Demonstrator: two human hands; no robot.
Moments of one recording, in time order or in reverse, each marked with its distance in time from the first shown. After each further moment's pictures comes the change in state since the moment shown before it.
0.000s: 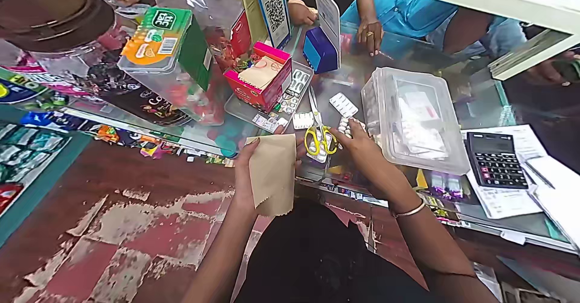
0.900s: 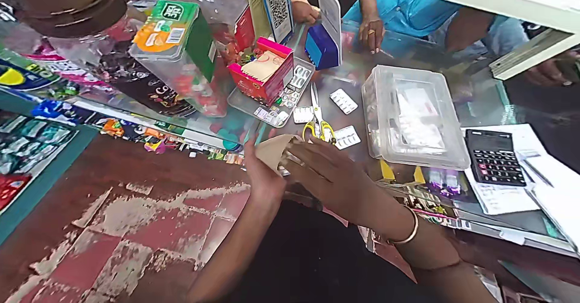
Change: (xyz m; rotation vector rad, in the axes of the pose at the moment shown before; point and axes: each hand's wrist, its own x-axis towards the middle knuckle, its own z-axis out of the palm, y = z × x) left_hand 0.004 -0.036 0.056 -0.038 0.580 0.415; right_hand -0.053 -0.086 -0.037 0.231 0.412 -0.774
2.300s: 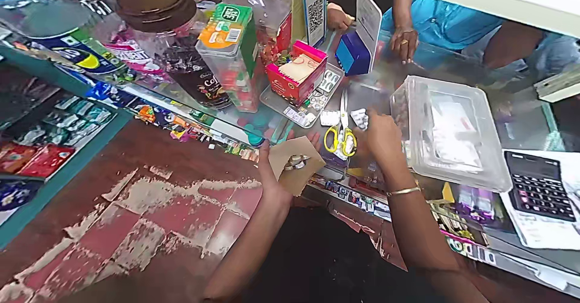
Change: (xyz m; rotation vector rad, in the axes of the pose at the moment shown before) left_hand 0.005 0.025 -0.039 -0.227 -0.136 -0.148; right_hand 0.024 0.100 0.019 -0.254 -0.268 1.143
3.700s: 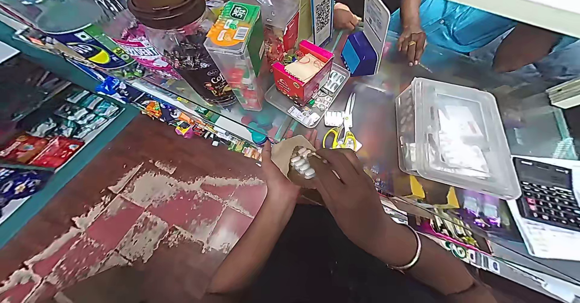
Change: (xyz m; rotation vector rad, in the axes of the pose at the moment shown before) left_hand -0.004 -0.008 0.010 -0.034 0.074 0.127; right_hand -0.127 -0.060 0.002 0.200 0.409 -0.923
